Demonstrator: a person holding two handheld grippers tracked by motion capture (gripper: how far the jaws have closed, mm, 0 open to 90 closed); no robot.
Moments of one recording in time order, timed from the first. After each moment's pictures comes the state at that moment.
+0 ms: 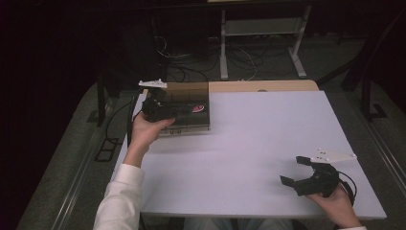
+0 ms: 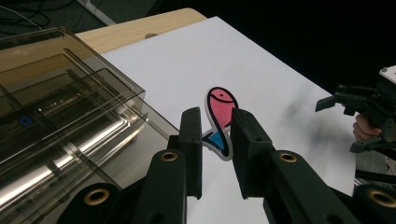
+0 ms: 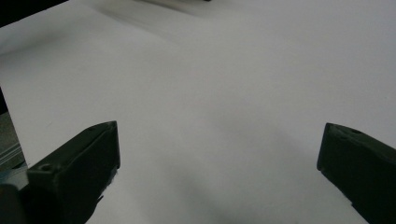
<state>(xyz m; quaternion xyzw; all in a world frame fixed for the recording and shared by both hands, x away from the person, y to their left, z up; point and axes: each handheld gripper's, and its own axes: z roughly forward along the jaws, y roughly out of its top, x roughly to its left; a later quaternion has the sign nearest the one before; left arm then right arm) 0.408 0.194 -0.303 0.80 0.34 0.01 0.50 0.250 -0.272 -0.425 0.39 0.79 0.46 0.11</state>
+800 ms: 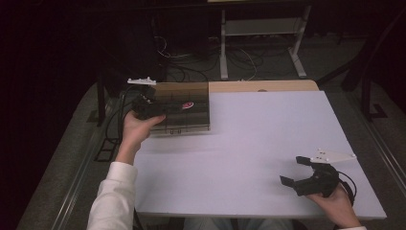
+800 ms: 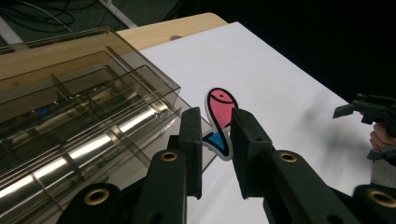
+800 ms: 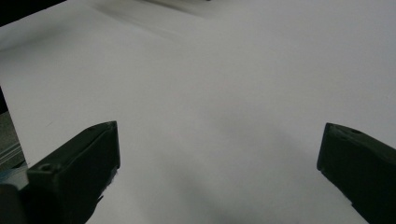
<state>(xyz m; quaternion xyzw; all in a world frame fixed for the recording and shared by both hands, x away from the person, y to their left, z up) 0.415 0.222 -0.302 0.79 0.37 0.02 0.49 0.250 -0.272 -0.426 0.39 0.79 0.46 0.11</state>
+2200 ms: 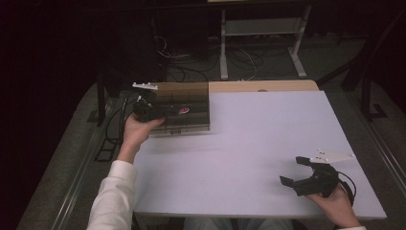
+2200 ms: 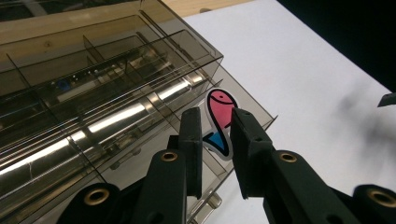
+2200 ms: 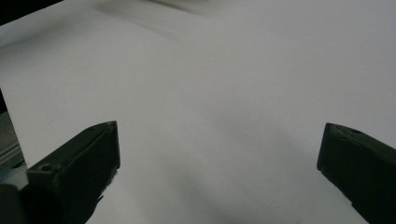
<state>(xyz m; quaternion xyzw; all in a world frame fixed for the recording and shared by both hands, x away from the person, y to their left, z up) 0.428 0.227 -0.328 0.80 0.40 0.03 0.44 0.250 -0.271 -0.426 0.39 0.79 0.46 0.11</state>
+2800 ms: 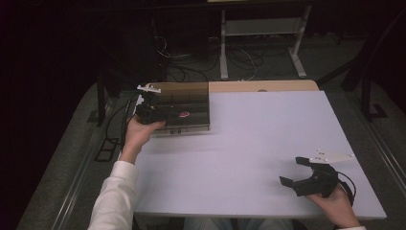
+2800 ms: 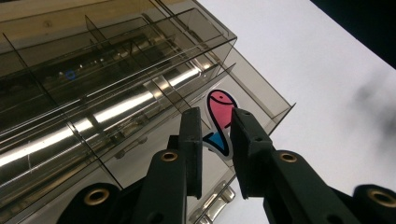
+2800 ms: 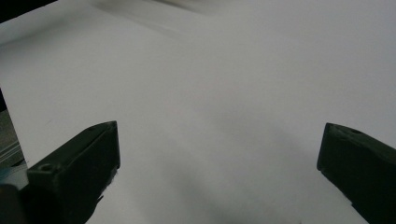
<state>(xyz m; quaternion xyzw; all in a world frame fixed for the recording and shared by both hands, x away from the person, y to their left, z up) 0.432 0.225 -0.342 0.81 0.41 0.03 0.42 0.250 -0.271 -0.427 0.39 0.79 0.46 0.11</state>
